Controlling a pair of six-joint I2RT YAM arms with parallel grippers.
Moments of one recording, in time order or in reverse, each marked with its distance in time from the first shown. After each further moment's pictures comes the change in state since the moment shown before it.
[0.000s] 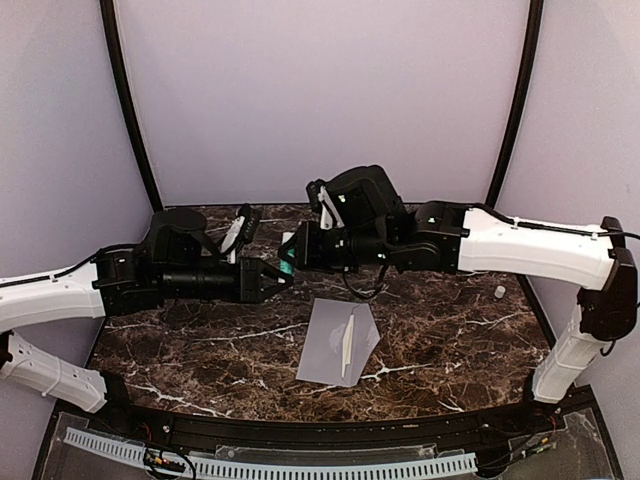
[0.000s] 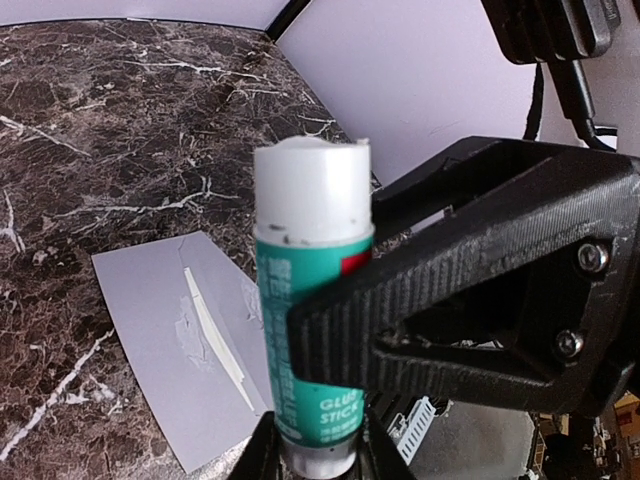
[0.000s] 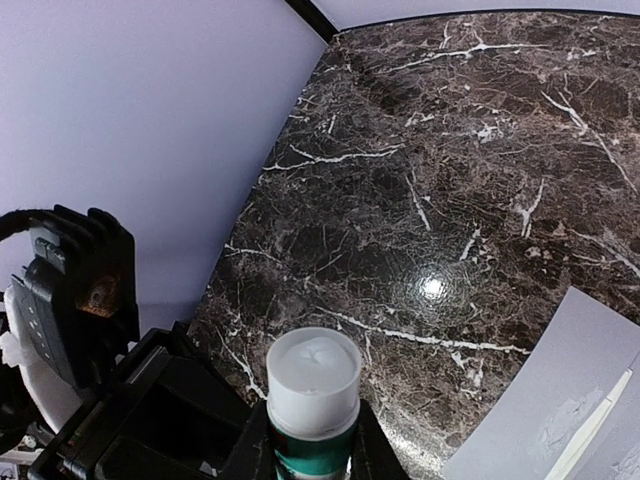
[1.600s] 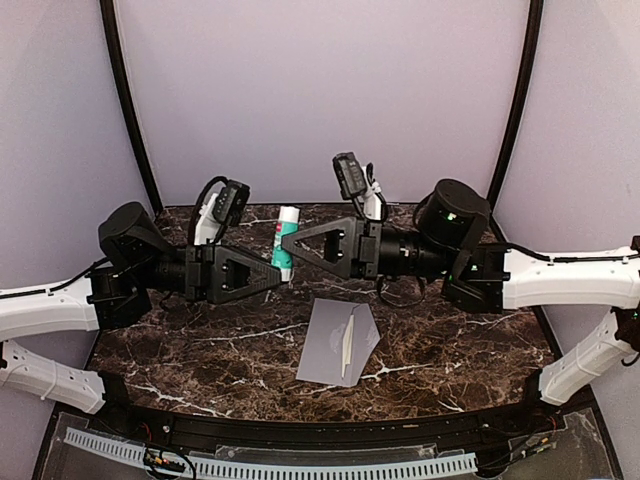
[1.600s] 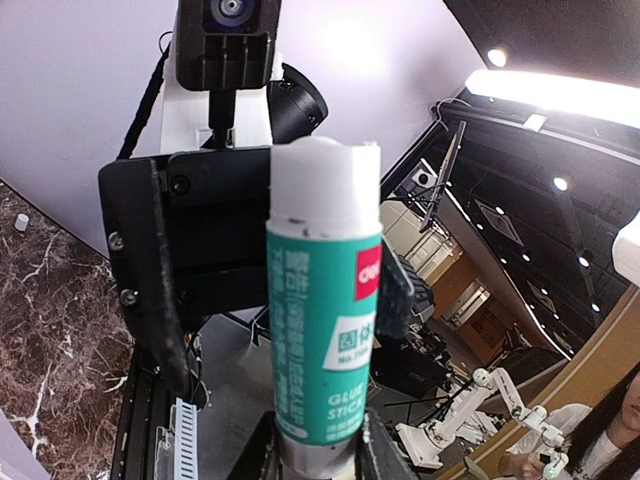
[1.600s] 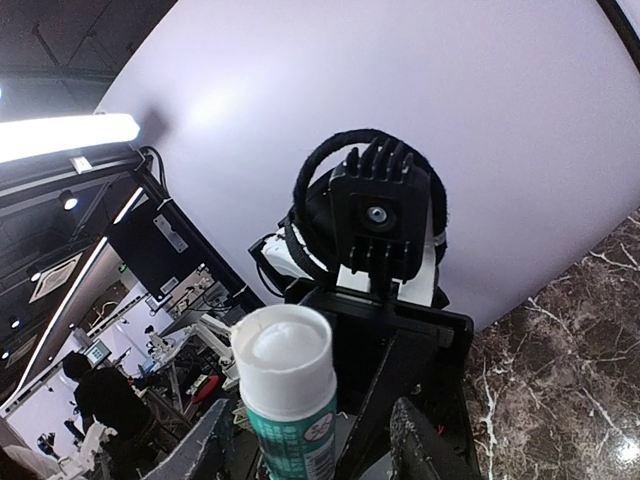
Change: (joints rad) left arm 0.014 -0.076 -0.123 0.679 0.616 -0.215; right arm -0.009 -0.257 -0.450 0.916 -0.571 -0.018
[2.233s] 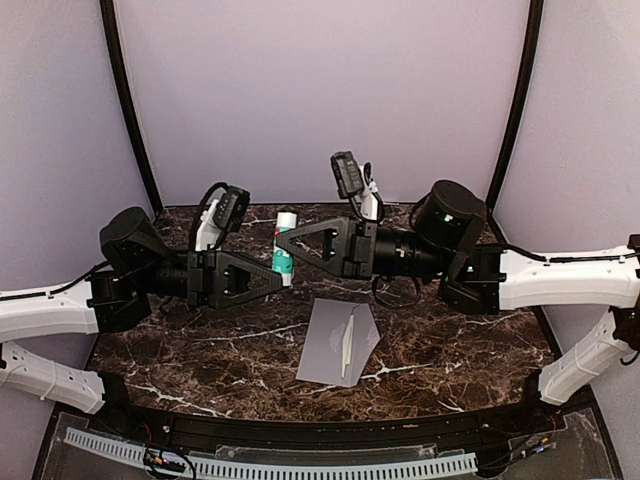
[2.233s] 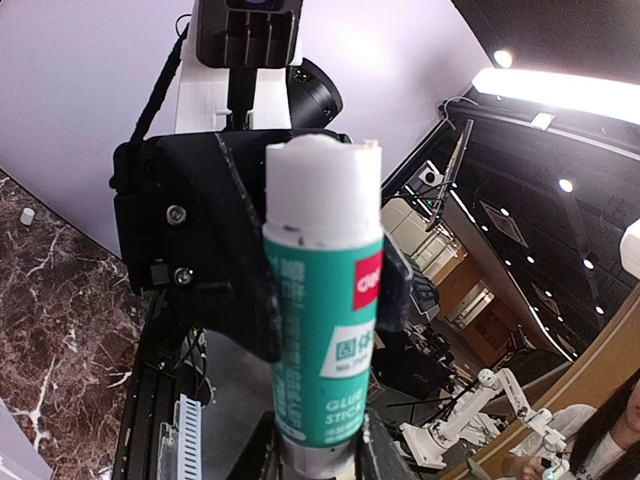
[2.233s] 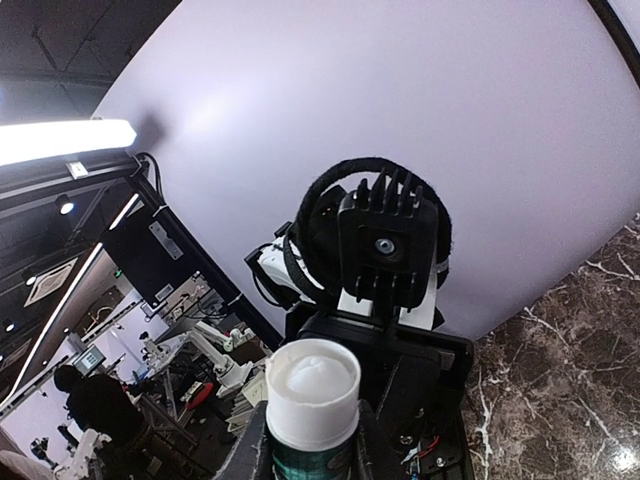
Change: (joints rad) left arm -0.006 -0.006 -0.024 0.003 -0.014 0.007; right arm 0.014 0.019 0.009 0.036 0.008 0.000
